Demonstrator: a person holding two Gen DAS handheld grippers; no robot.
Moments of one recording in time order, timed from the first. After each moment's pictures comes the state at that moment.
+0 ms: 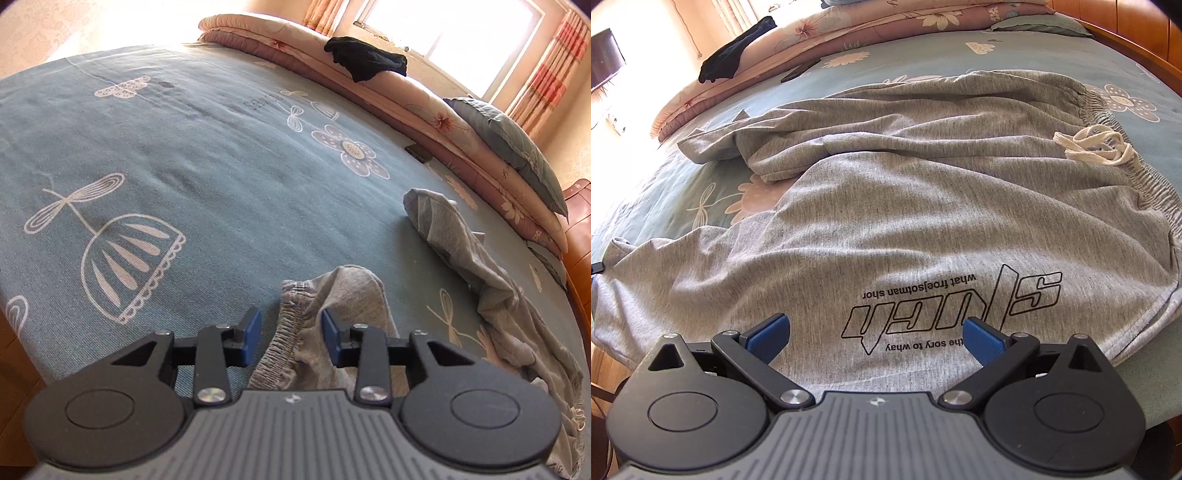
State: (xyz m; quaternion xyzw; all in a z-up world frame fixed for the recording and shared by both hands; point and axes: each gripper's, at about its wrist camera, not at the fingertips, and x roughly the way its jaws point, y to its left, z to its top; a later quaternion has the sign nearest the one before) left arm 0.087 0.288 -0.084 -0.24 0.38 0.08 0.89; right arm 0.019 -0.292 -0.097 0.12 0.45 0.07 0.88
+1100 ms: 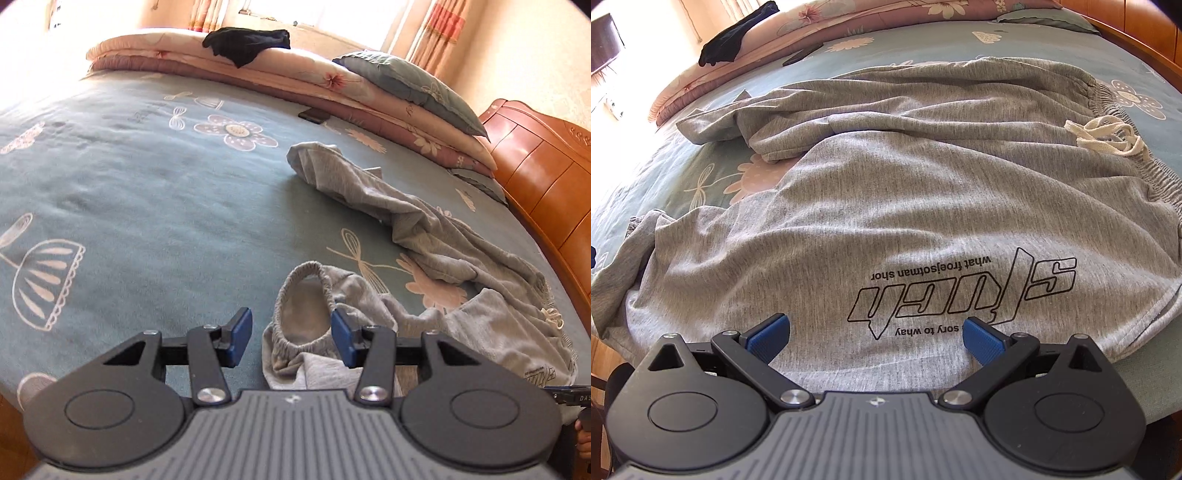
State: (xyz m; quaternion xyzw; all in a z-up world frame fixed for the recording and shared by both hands) left arm 0.061 0.219 -0.065 -0.15 0.37 -0.06 0.91; right arm 0.019 -0.281 -0.106 0.11 0.47 0.07 0.87
